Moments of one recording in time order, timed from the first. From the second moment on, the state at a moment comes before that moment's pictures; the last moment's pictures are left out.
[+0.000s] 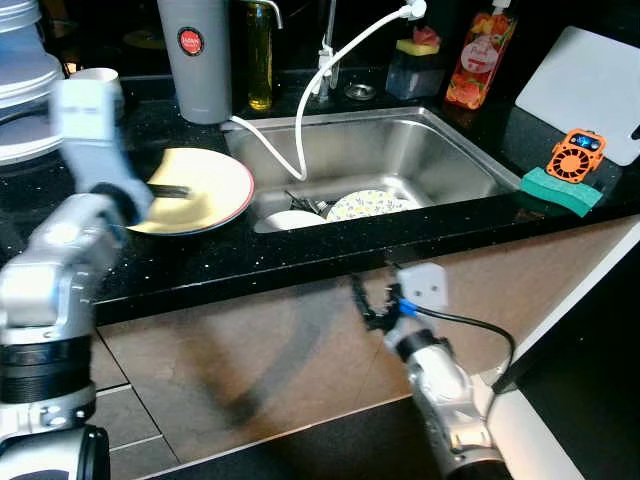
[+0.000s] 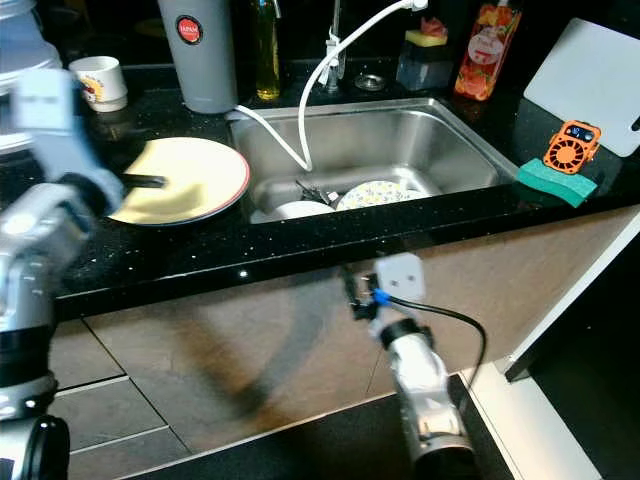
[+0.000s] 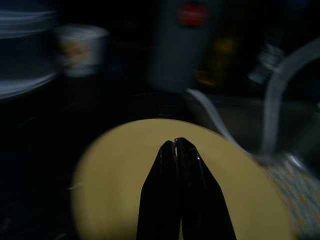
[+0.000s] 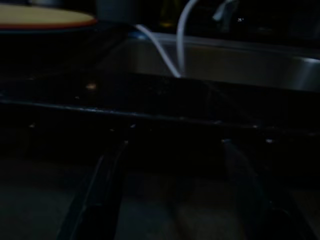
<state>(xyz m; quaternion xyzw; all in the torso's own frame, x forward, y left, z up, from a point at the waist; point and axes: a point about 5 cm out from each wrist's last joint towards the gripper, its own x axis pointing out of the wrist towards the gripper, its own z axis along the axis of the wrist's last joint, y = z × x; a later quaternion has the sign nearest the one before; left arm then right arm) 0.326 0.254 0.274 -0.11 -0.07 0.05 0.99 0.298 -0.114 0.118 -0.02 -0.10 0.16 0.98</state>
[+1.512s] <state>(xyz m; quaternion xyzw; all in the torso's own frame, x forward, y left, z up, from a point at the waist) 0.362 0.280 0.257 -0.38 -0.02 0.24 0.89 0.297 -0.126 0.128 -0.03 -0.08 0.15 0.99</state>
